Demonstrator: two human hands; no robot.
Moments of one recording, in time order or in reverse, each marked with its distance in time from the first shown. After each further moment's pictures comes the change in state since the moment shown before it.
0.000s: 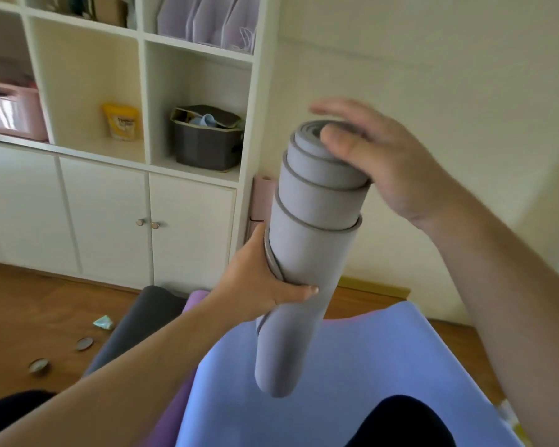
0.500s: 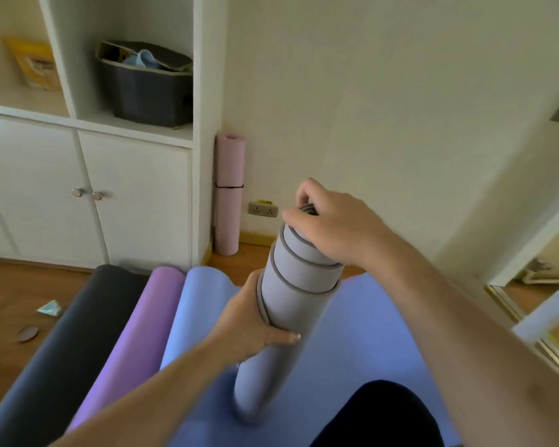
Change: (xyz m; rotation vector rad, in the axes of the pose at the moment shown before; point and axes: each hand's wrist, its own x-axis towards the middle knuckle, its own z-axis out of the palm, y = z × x) left_hand 0.004 -0.117 0.122 -0.028 -0.231 -0.201; right_hand -0.039 0.140 0.045 -0.448 -0.239 0.505
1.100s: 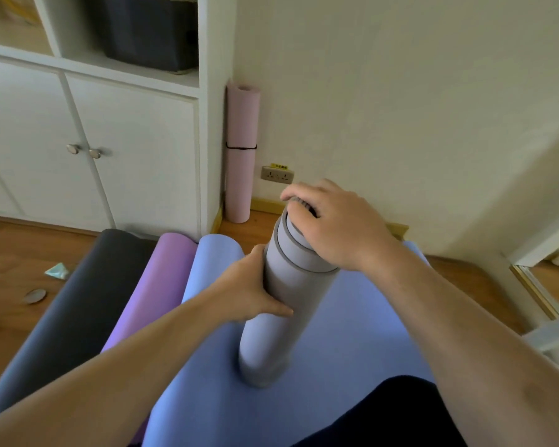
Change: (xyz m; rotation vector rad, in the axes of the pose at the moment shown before) left_hand 0.051 -0.037 -0.027 0.222 -0.192 -0.135; right_hand 0.046 0.036 0.089 -0.025 -0.039 -0.065
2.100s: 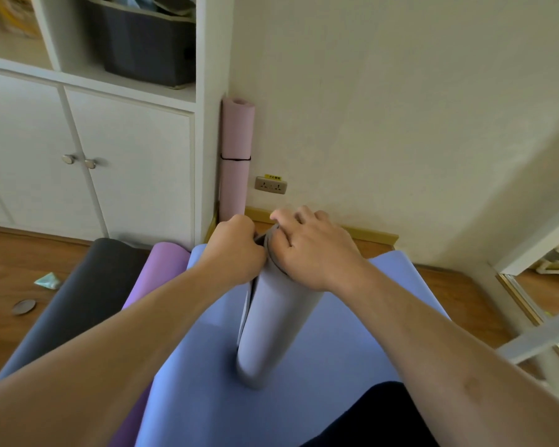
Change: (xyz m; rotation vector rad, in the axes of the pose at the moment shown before) left_hand 0.000 0.072 -0.049 0.196 0.337 -0.115; right_hand 0.005 -0.005 0.026 -0.187 -0.098 0.049
